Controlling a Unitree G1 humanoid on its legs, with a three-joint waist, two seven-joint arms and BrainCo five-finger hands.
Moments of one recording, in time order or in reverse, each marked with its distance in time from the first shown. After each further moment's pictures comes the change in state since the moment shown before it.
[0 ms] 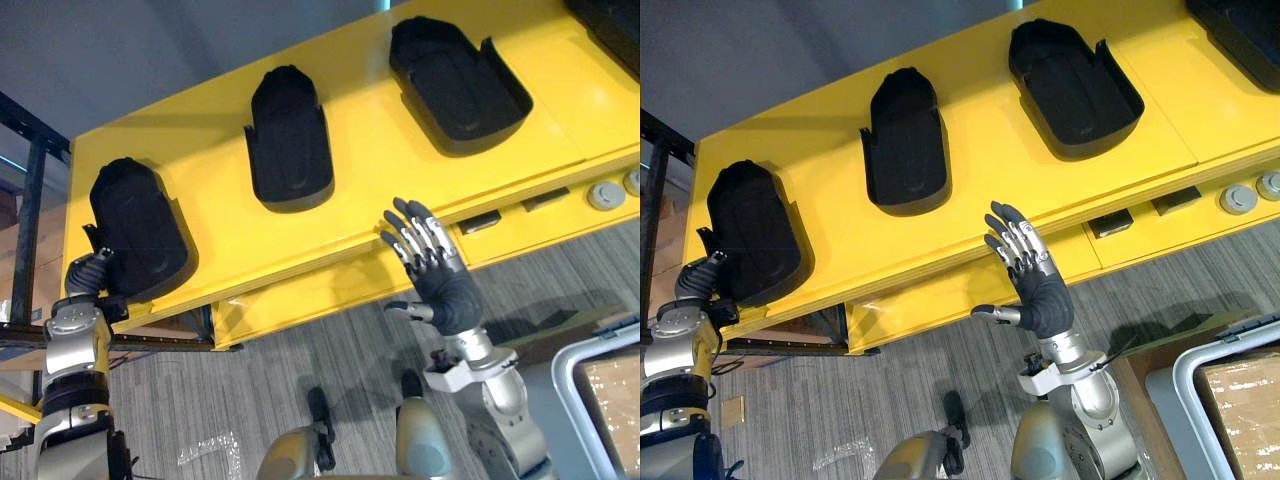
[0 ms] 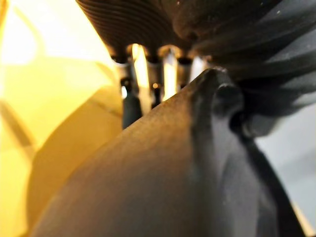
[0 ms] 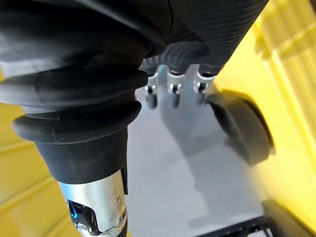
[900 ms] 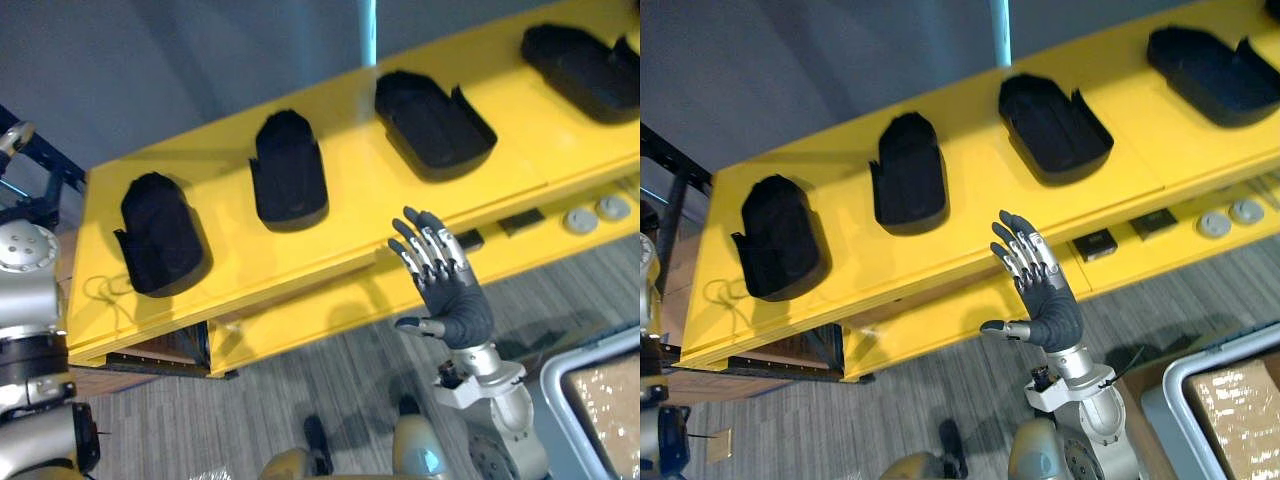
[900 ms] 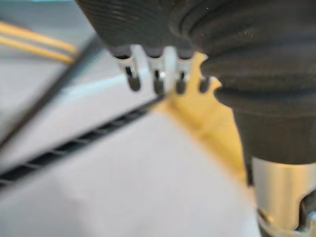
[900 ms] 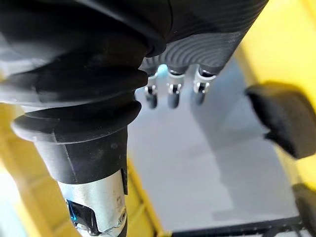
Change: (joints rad) left arm 0.169 -0.020 -0.065 -0.785 0.147 -0.353 0.457; right arm 0.076 0.058 -0.029 0.062 -0.058 -0.099 0.066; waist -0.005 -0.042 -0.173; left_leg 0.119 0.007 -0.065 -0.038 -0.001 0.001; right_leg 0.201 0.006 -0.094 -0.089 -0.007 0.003
